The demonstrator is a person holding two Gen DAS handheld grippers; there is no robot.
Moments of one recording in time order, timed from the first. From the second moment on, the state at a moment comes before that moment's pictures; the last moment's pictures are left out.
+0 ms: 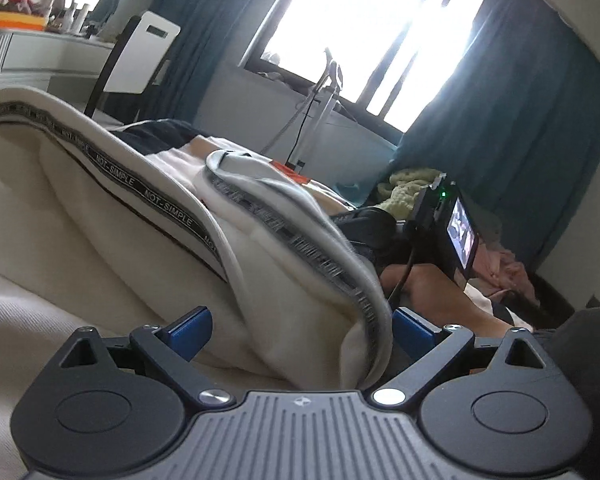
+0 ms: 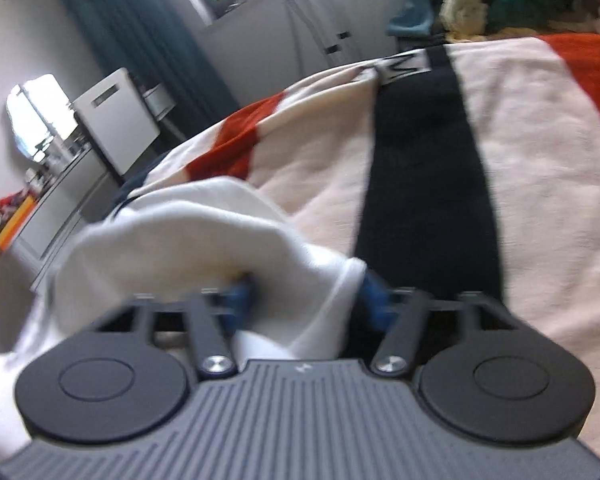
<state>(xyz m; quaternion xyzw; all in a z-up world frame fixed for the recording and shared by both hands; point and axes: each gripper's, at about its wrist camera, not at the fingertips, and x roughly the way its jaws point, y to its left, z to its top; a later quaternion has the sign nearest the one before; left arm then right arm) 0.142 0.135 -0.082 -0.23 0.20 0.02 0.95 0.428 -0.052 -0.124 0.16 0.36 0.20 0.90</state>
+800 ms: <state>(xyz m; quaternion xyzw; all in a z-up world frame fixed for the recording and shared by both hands) 0.107 0.118 -0.057 -0.18 0.17 0.01 0.97 0.246 -0.288 0.033 0.04 0.13 -0.19 0.97</state>
